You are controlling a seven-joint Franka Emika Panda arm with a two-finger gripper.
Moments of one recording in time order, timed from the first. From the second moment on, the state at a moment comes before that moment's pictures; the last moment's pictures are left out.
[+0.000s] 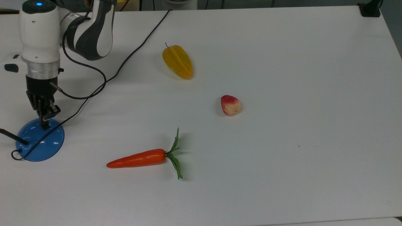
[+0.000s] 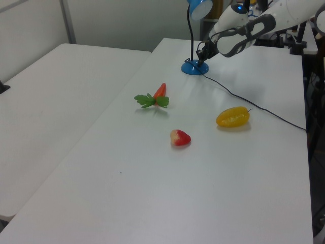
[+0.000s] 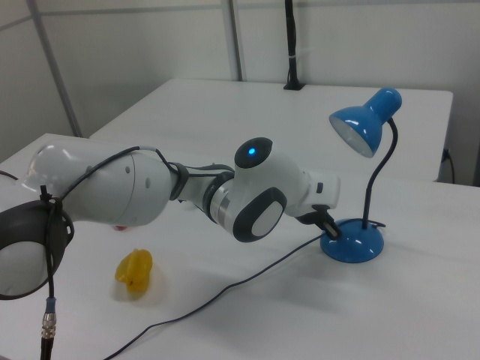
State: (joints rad) arm -0.31 0.66 -0.08 -1.56 0.04 2.82 0.24
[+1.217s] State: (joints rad) arm -0.31 0.70 -0.07 -1.52 0.04 2.82 0.25
